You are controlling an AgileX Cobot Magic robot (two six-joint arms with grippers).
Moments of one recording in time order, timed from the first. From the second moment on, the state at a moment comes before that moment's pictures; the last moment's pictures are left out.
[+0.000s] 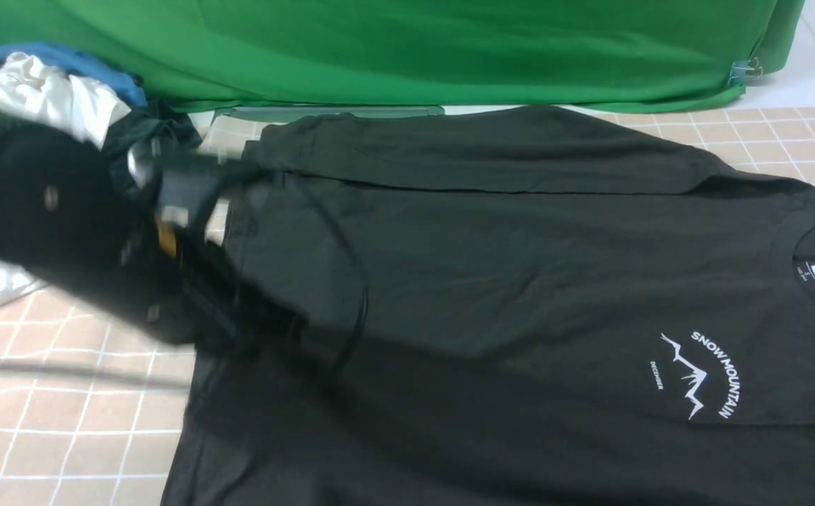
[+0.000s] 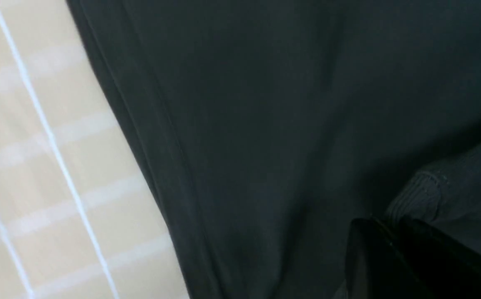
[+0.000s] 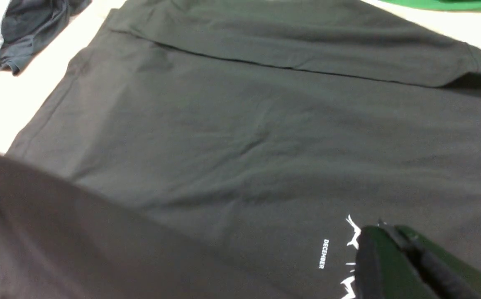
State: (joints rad) right arm 0.19 0.65 -0.62 0.29 0.58 -0.13; left arm -0.46 1.36 -1.02 -0.04 0.89 -0.07
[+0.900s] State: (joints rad) right arm 0.19 0.65 -0.62 0.29 0.58 -0.13; left arm -0.28 1.84 -1.38 0.15 0.66 0.01
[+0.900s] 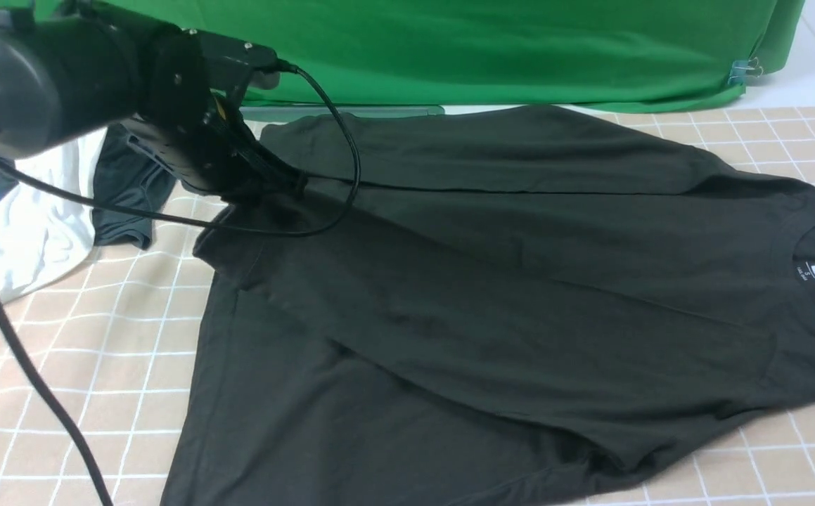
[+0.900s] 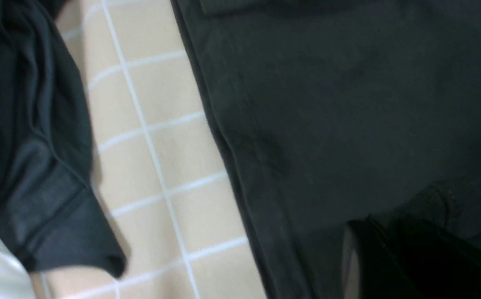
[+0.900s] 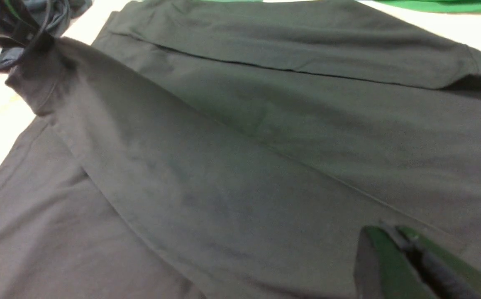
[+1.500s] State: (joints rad) right arm 0.19 0.65 -0.62 0.29 0.58 -0.13; left arm -0.16 2.14 -1.80 0.01 0.63 -0.15
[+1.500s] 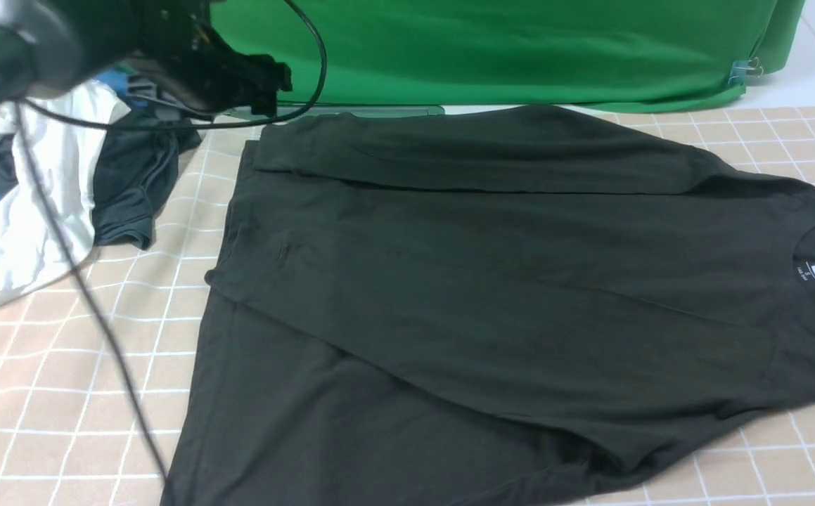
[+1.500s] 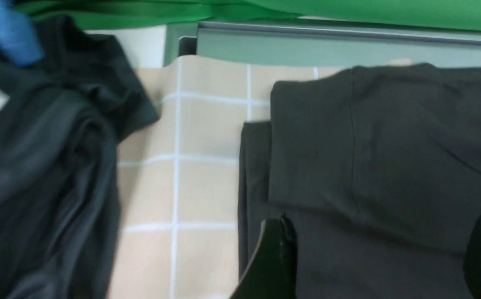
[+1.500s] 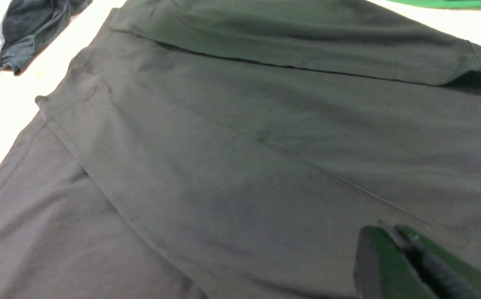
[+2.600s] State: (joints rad) right arm 0.19 0.65 -0.62 0.29 0.59 -0.13; left arm -0.16 2.36 -2.07 0.00 0.77 -0.07
